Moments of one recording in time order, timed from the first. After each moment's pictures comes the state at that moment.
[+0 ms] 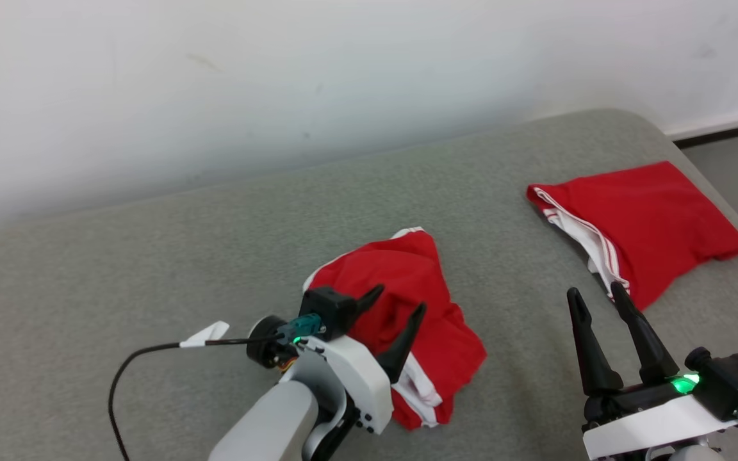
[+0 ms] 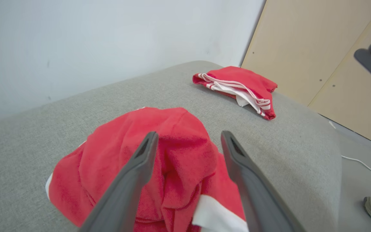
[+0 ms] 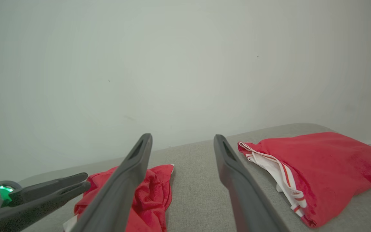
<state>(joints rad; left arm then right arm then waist) -0.56 0.05 -0.64 0.60 -0.40 -0.11 -0.09 -0.20 -0.14 0.27 0.19 0.54 0.13 -0.26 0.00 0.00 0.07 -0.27</state>
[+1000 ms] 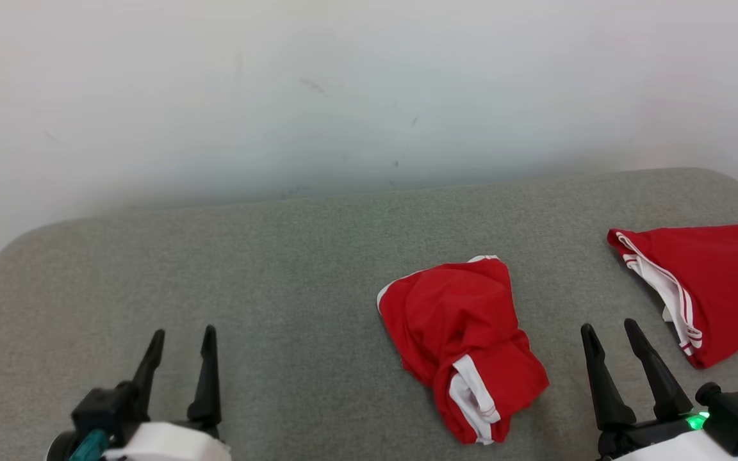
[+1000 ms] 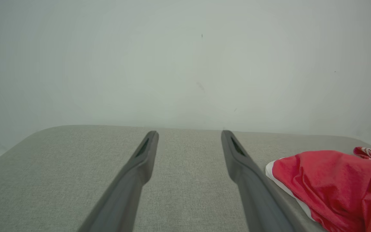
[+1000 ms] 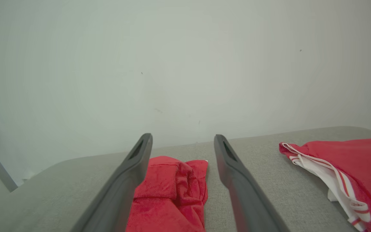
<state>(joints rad) -0.12 0.24 -0.23 0.18 -0.38 0.14 -0.26 -0.11 -0.16 0.24 0.18 0.53 0.13 -0.26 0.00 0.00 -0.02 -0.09</state>
